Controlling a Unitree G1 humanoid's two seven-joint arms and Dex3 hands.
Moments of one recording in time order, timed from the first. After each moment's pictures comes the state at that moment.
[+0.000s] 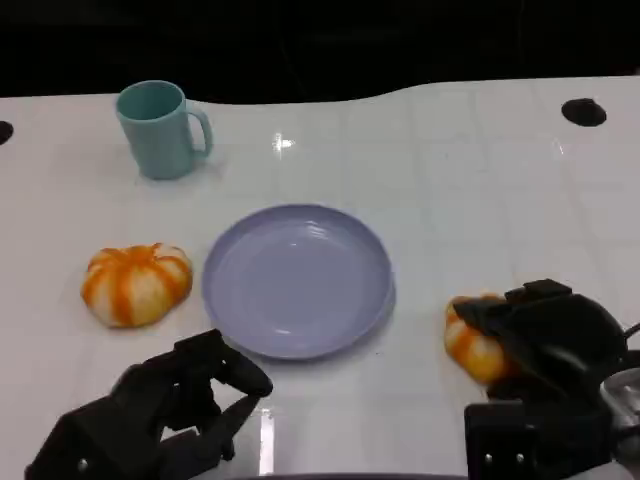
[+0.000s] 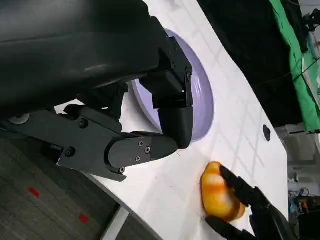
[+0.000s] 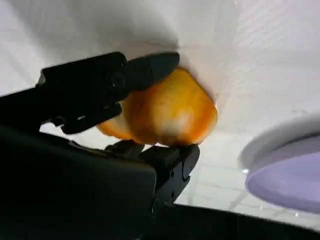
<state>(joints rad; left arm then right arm) 0.25 0.17 -0.09 -0.28 0.02 0.08 -0.23 -0.24 -0.32 0.36 0.32 -0.89 -0.05 -0.05</state>
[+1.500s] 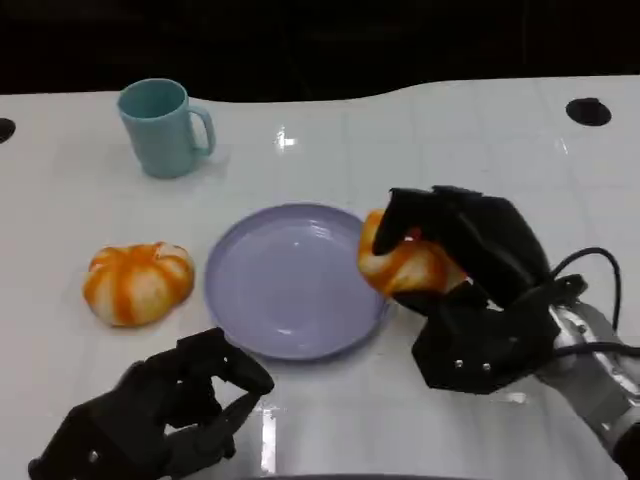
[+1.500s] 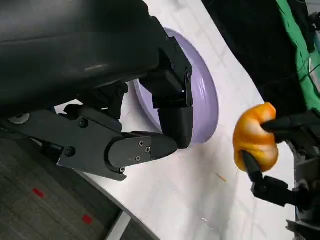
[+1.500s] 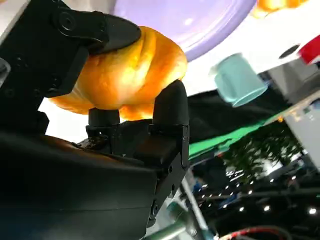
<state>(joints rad) 0.22 0.17 -0.10 -0.25 0.05 0.08 -0.23 -0.55 -0.16 0.36 0.64 -0.59 -0.45 -0.27</state>
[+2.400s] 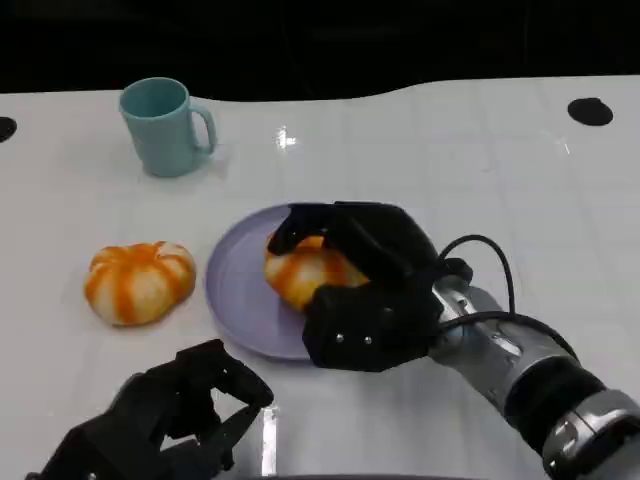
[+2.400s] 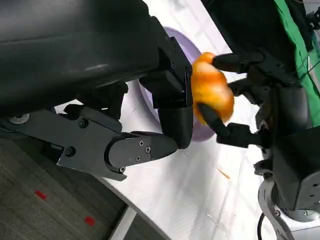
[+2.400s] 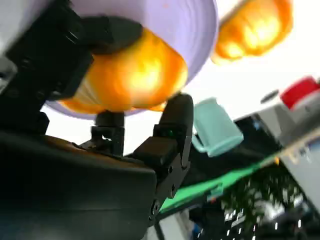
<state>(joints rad) 0.26 0.17 -0.10 -0.25 0.05 0.04 -0.23 -0.80 0.07 0.48 1.05 -0.63 -0.39 -0.24</state>
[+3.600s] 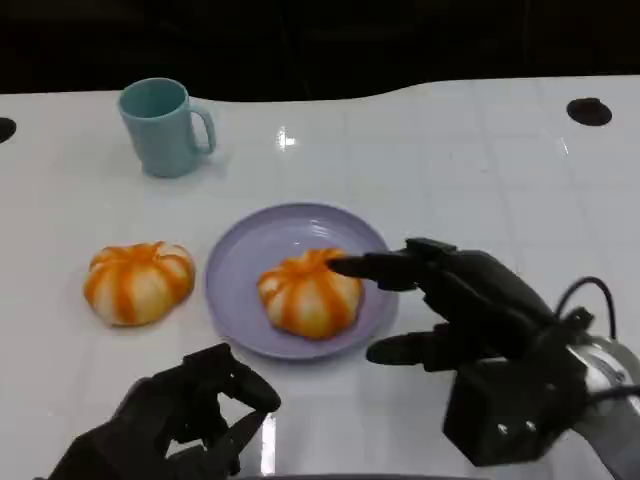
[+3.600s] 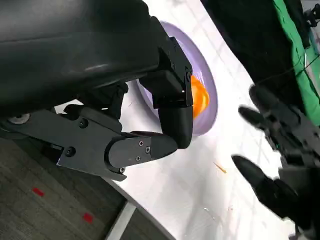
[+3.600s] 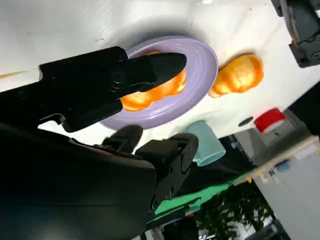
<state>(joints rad) 0.28 0.16 -0.11 -0.27 0.06 0.04 -0.22 -0.28 -0.25 0.33 0.17 -0.46 -0.37 0.13</state>
